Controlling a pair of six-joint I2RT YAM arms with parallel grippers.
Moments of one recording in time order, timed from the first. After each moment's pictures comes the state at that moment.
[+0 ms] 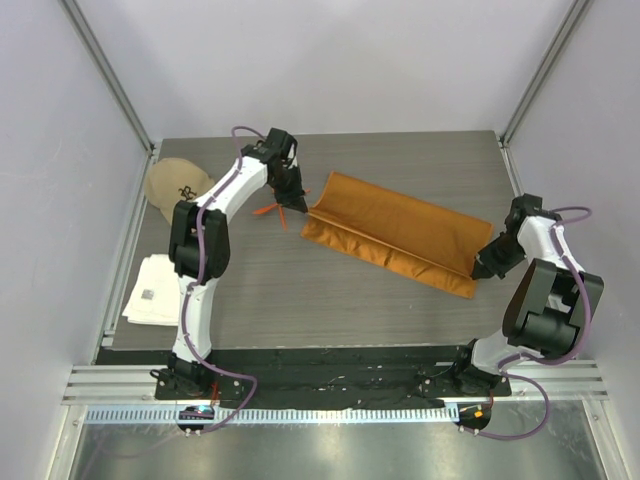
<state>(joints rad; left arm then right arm) -0.37 2.21 1.95 -0.86 0.25 -0.54 -0.38 1.51 1.02 -0.94 -0.04 0.61</state>
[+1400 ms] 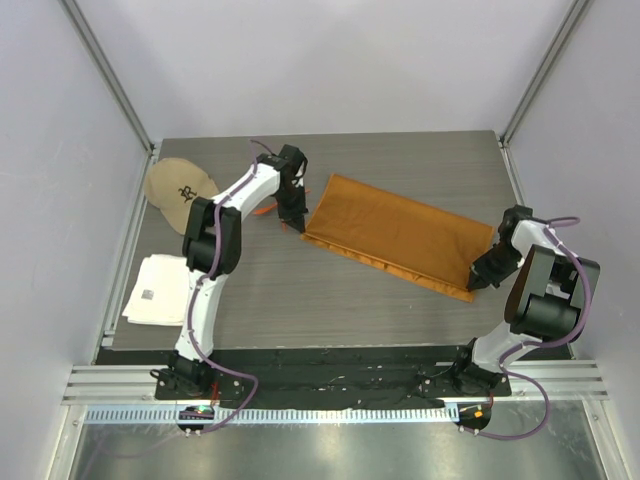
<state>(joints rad) -0.41 2.32 1.97 -0.97 0.18 -0.49 -0.38 1.60 0.94 -0.87 -0.02 0.60</state>
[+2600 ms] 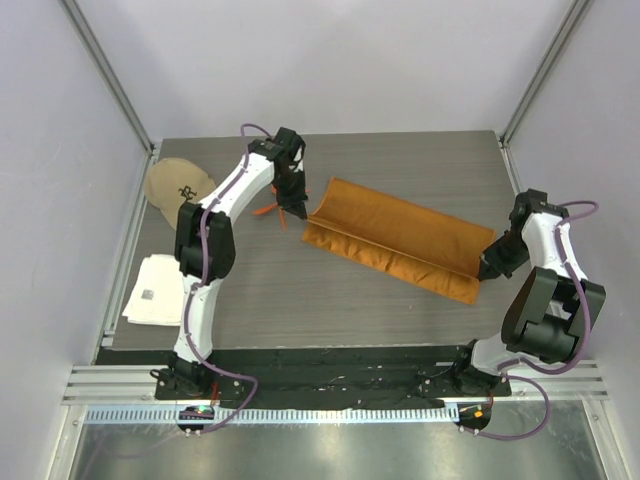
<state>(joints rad) -0.41 2.24 2.06 -1.05 0.20 -0.48 -0.38 1.48 1.08 -1.07 0.01 0.58</state>
